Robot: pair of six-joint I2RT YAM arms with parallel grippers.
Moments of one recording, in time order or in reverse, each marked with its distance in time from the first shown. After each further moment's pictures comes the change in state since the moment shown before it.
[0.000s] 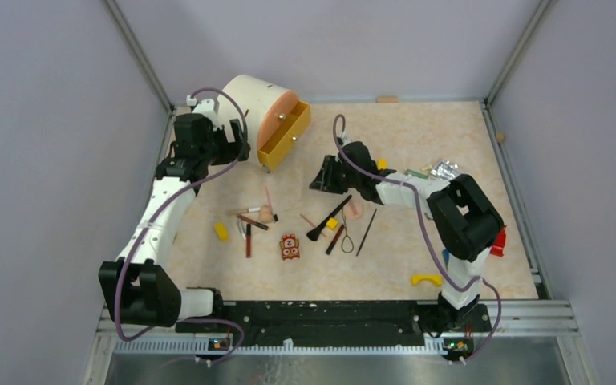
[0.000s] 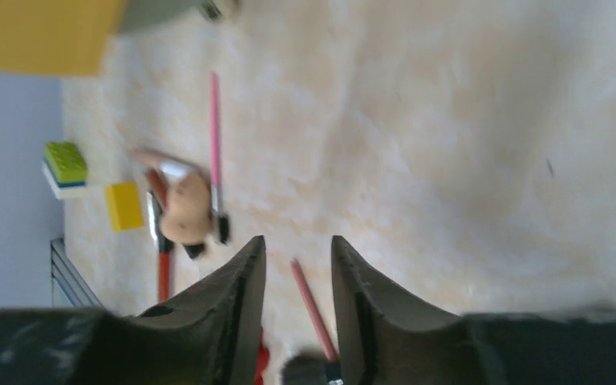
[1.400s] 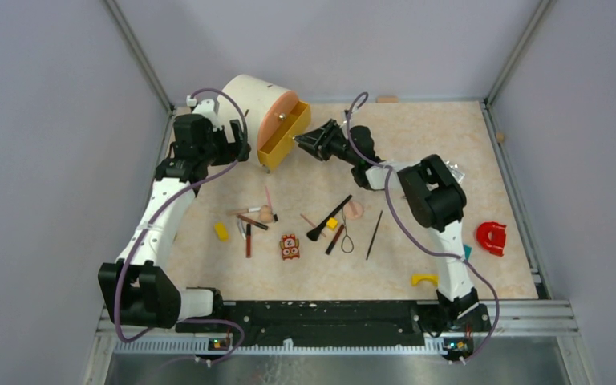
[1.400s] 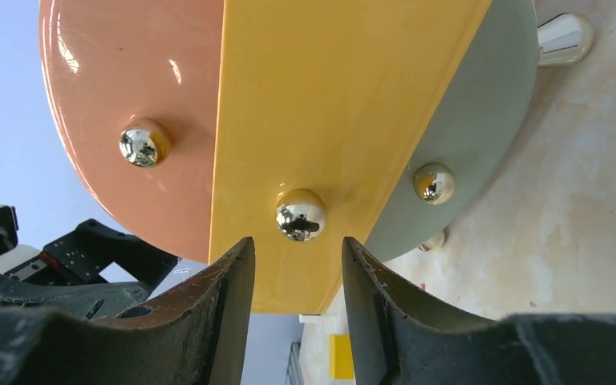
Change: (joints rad) left arm 0.000 -0.010 -0.007 0.000 0.008 0.000; right arm -0.111 0.369 0.272 0.730 -0.183 0.601
